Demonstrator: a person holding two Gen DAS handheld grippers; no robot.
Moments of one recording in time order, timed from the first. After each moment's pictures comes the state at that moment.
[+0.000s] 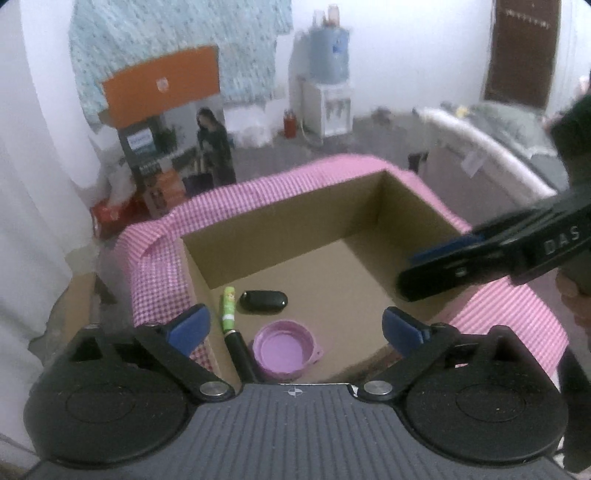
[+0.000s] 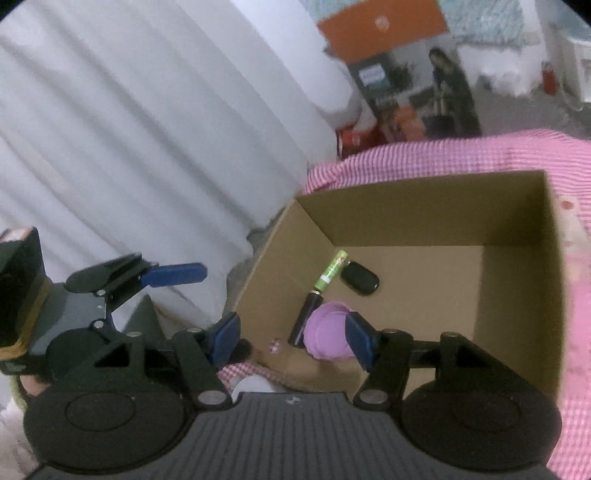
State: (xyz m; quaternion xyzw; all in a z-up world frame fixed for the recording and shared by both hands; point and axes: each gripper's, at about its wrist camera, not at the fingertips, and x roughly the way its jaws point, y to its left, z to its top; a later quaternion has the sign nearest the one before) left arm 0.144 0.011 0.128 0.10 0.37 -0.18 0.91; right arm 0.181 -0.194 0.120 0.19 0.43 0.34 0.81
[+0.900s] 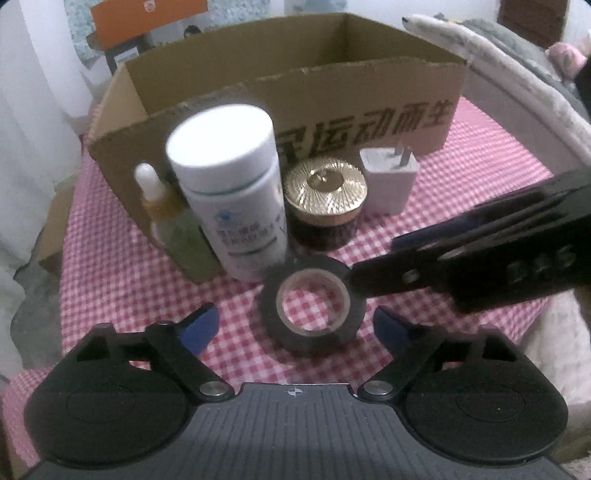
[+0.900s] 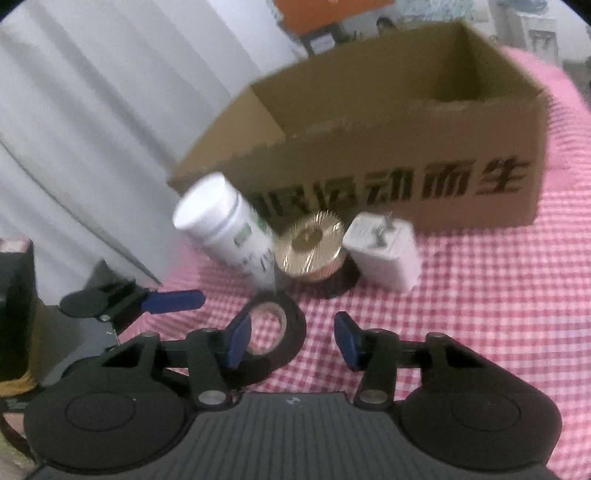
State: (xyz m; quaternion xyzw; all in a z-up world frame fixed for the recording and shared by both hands) left arm 0.072 -0.018 -0.020 0.12 0.46 -0.16 0.87; right arm 0.045 -0.167 0.014 0.17 0.46 0.27 0.83
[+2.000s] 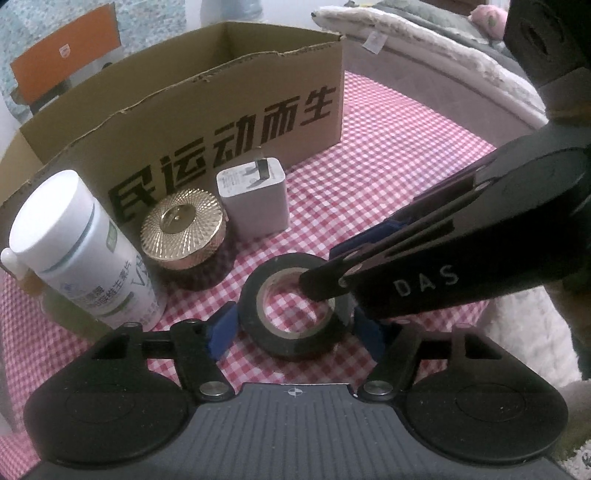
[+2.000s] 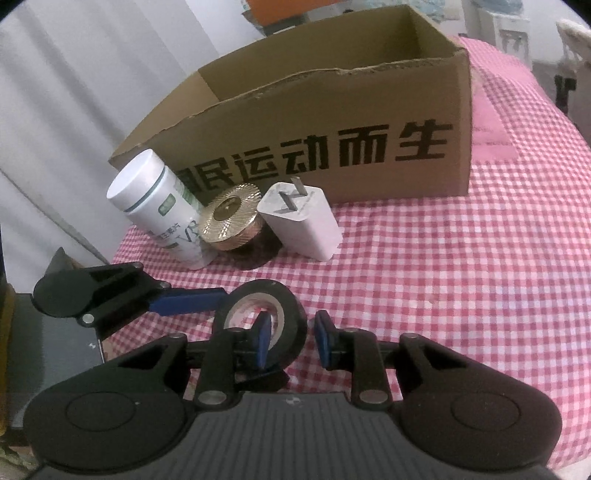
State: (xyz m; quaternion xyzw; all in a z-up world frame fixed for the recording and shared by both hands) left arm 0.049 -0.081 -0.032 0.17 0.43 -0.26 0.85; right arm 0.041 -0.212 0.004 0.13 0.48 0.22 0.84
